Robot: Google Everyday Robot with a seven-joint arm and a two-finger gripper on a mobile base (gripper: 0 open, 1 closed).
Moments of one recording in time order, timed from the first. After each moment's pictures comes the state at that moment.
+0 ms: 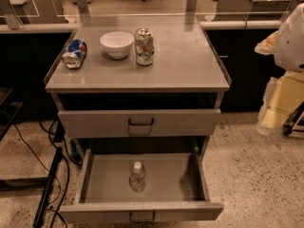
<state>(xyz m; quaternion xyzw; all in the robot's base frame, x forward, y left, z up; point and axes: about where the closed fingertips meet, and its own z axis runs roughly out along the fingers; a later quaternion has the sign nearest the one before) 0.438 -0.216 0.978 -0.60 0.78 -0.04 0.16</state>
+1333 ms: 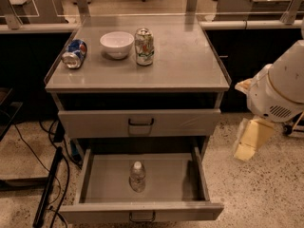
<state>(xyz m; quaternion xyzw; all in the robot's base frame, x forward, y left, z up) 0.442 -0.202 0.880 -0.60 0.78 0.00 0.18</state>
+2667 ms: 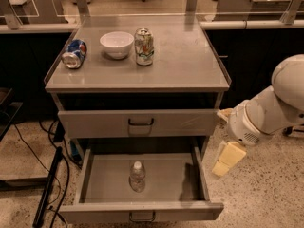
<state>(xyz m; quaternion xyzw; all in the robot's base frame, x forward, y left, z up) 0.456 -0.182 0.782 -0.57 0.79 0.08 0.20</state>
